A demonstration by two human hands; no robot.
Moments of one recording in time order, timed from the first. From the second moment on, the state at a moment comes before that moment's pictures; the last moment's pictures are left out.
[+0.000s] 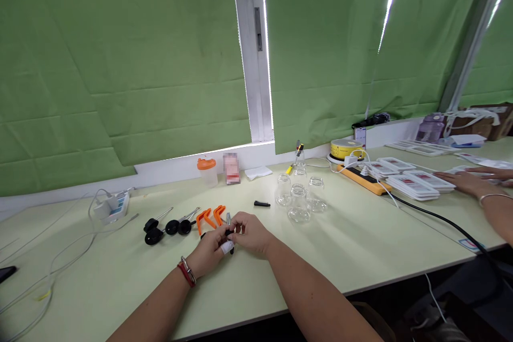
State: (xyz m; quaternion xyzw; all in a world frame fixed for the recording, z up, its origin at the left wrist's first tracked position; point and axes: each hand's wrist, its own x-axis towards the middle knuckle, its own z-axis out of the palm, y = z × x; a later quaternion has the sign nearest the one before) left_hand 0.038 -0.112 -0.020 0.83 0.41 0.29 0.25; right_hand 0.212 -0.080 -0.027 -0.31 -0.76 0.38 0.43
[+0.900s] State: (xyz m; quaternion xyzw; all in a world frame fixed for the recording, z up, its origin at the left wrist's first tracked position) left_hand -0.006 -0.083 -0.031 0.77 0.55 0.30 0.13; right_hand 0.206 -0.062 -0.057 -0.40 -0.68 0.47 0.39
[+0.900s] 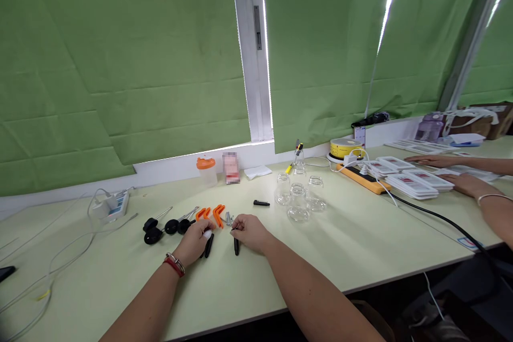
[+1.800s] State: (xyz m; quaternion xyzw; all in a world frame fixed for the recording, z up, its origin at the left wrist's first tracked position) left_hand 0.019 -0.100 -0.025 0.86 0.43 0.23 0.15; right_hand 0.182 -0.075 -0.047 -0.48 -0.78 0.24 0.32
